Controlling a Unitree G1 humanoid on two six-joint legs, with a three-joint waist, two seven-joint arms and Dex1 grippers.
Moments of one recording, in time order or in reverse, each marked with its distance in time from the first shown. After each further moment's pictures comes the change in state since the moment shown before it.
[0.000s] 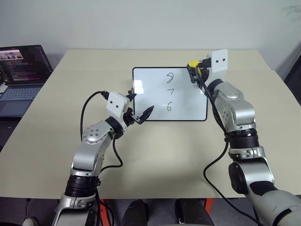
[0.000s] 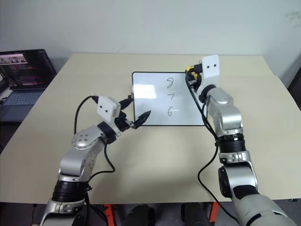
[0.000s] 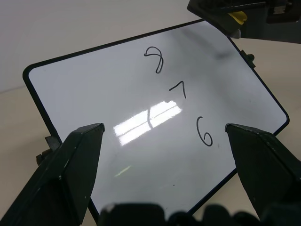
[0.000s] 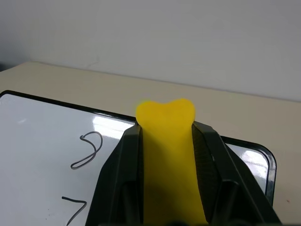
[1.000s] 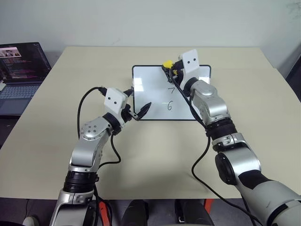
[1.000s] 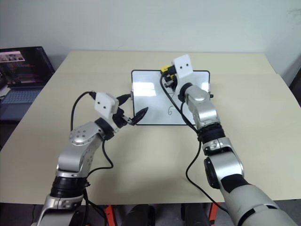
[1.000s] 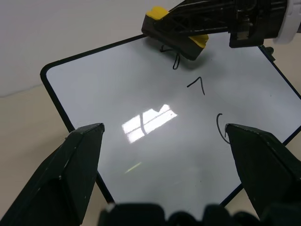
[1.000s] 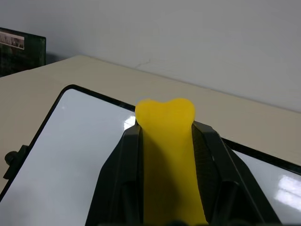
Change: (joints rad) left arm -0.031 0.029 0.016 0.019 0.021 -0.003 0.004; right arm -0.173 0.126 0.077 0.389 -0.083 -0.290 0.091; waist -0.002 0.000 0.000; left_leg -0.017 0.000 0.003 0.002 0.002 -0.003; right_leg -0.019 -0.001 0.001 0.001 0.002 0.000
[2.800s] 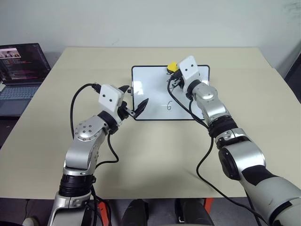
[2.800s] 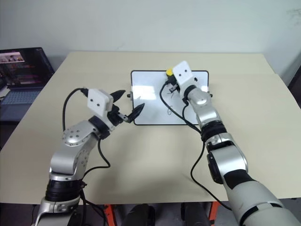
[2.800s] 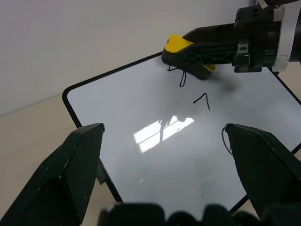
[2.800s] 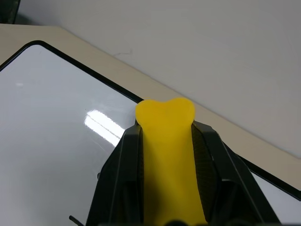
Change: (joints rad) left arm 0.010 0.012 0.027 -0.105 -0.003 0.066 0.035; right arm -0.050 -0.046 0.049 0.274 -0.193 -0.317 -0.020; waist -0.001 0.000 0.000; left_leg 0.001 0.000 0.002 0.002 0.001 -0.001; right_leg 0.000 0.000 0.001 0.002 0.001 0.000
